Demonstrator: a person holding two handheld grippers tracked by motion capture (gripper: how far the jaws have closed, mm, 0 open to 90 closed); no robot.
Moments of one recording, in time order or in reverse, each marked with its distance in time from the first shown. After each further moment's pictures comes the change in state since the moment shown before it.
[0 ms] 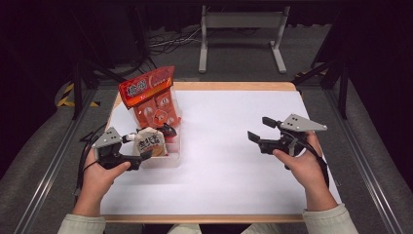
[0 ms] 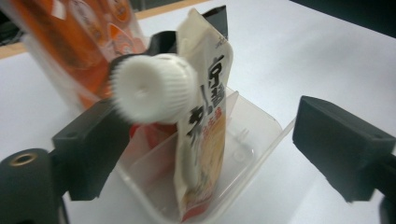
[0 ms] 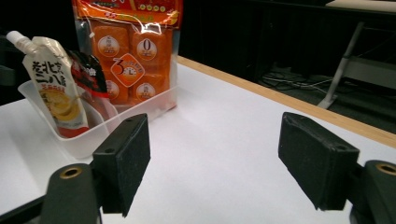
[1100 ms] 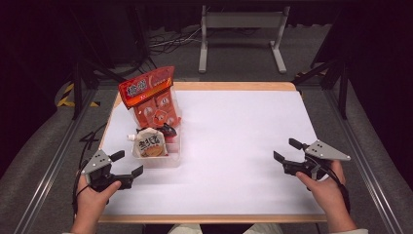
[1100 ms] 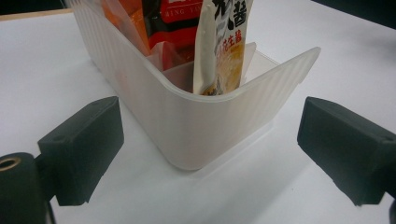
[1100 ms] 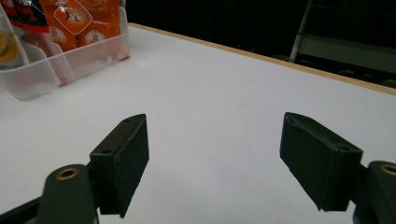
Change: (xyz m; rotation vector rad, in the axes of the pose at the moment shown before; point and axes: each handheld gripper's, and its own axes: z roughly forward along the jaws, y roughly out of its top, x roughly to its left) left arm -0.007 -0.064 -0.010 -0.048 0.066 -0.075; right arm -0.027 -0.085 -0.050 0.037 -0.142 0.022
